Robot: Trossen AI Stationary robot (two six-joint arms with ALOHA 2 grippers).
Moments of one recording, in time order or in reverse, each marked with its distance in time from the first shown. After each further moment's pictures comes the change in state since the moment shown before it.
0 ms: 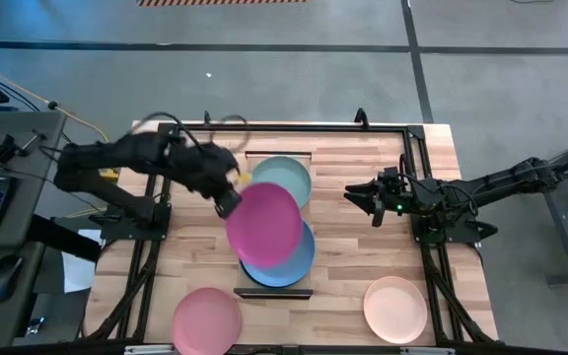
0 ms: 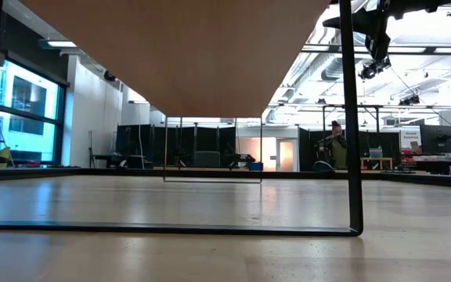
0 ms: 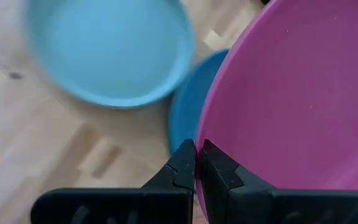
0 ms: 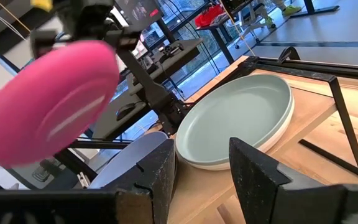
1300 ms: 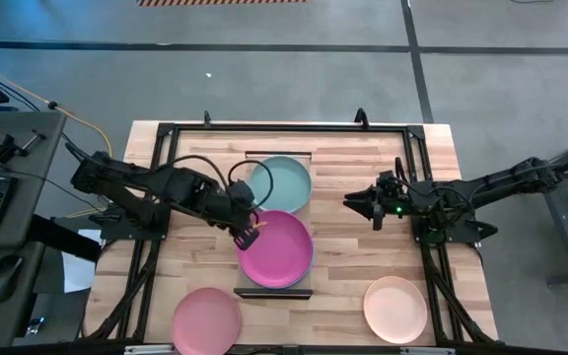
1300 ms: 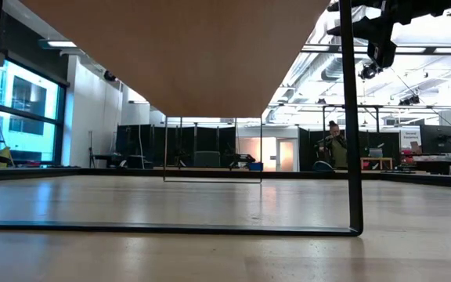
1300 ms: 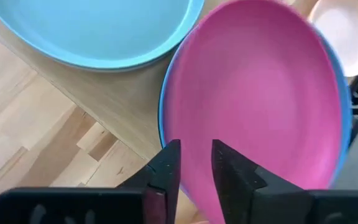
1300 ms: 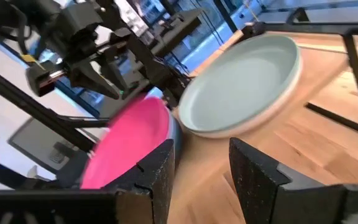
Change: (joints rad) left arm -0.214 0.171 0.000 -0.029 -0.183 -0.207; right arm 0.000 0.000 0.000 -0.091 -0.080 0.105
